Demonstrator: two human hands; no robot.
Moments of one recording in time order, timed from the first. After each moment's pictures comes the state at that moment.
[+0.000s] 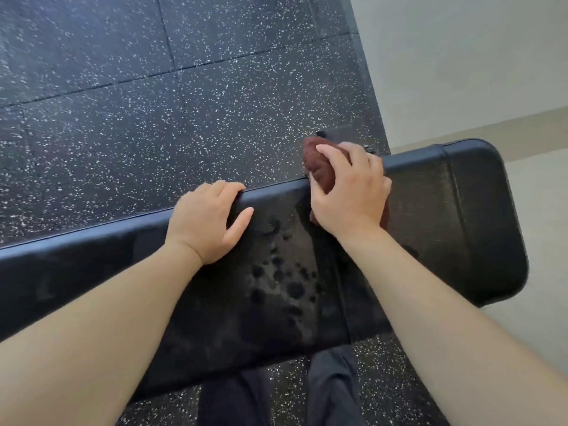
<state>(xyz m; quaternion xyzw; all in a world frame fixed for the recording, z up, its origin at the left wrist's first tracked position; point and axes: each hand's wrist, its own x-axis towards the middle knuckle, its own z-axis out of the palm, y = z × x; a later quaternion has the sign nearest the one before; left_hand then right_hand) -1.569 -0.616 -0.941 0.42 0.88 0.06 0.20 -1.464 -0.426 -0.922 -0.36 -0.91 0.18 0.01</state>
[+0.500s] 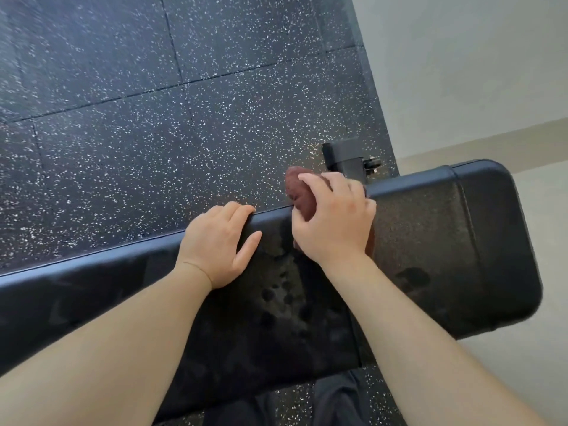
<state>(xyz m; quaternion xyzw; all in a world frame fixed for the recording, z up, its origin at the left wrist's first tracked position) -1.574 -0.616 -0.941 0.44 0.87 0.06 0.21 -1.483 -0.453 -0.918 -0.34 -0.93 0.17 -0.01</state>
